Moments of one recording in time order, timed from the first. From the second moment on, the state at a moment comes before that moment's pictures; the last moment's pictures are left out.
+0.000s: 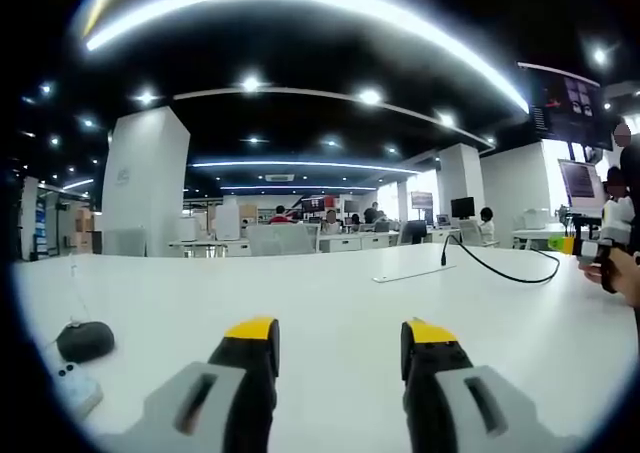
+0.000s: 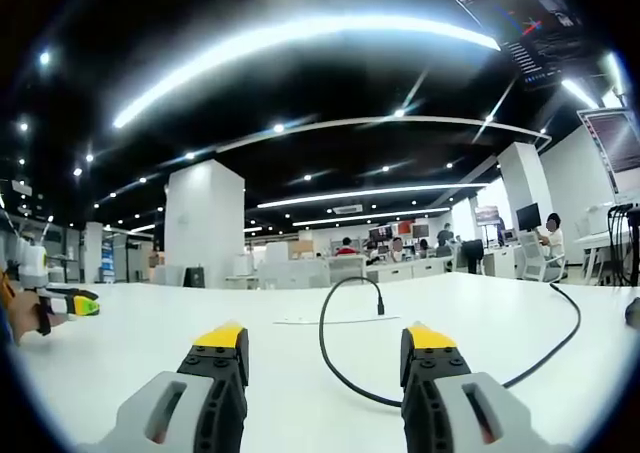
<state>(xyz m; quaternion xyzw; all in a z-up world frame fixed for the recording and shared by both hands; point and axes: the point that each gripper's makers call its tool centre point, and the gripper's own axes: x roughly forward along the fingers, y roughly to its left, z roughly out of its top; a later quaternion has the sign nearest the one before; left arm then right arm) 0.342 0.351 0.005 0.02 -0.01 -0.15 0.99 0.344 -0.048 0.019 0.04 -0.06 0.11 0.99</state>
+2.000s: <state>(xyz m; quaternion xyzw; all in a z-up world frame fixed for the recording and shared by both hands) 0.362 0.326 0.019 0.07 -0.01 -0.19 0.98 0.354 -0.052 0.041 -0.01 -0.06 0.12 0.99</state>
